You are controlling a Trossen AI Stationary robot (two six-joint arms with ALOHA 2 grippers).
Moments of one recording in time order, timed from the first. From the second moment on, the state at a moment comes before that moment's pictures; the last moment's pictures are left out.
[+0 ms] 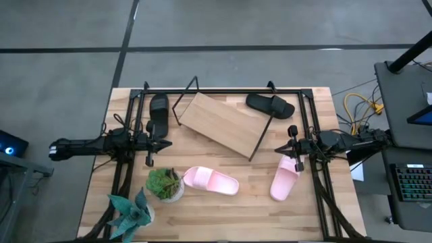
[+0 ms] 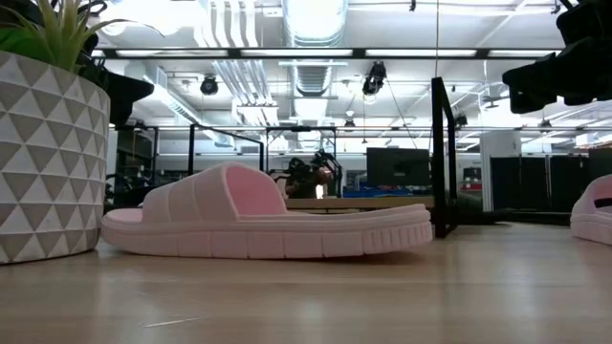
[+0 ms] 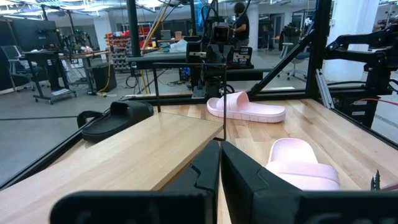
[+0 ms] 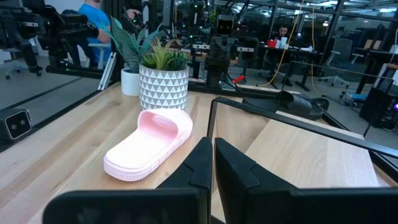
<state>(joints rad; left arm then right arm) 0.04 0.08 0.00 0.04 0.00 0.06 0.18 0.01 0.05 -0.09 0.08 -0.10</state>
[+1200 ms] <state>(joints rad) 0.04 0.08 0.01 0.05 0.00 0.06 0.18 0.01 0.05 0.11 0.08 -0.03</state>
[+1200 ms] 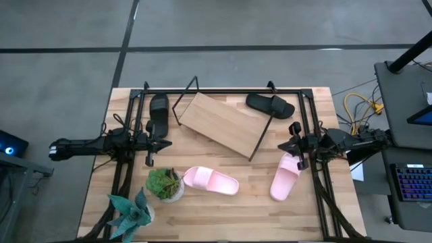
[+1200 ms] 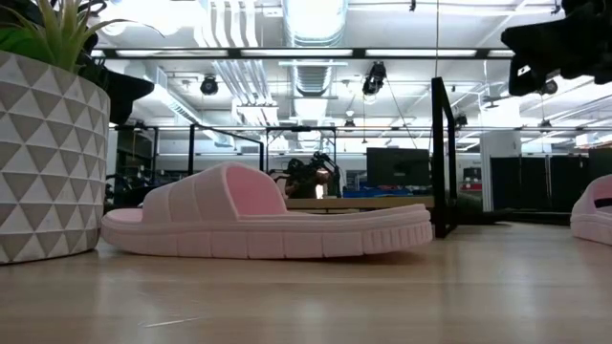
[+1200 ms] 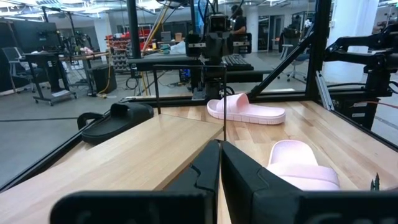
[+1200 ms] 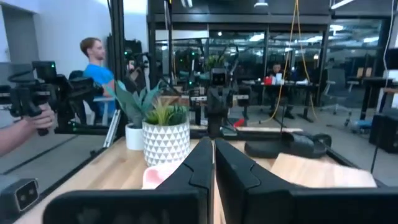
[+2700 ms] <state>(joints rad) 0.04 0.22 0.01 0.47 0.00 0.27 0.67 1.01 1.06 -1.00 0.51 0.70</state>
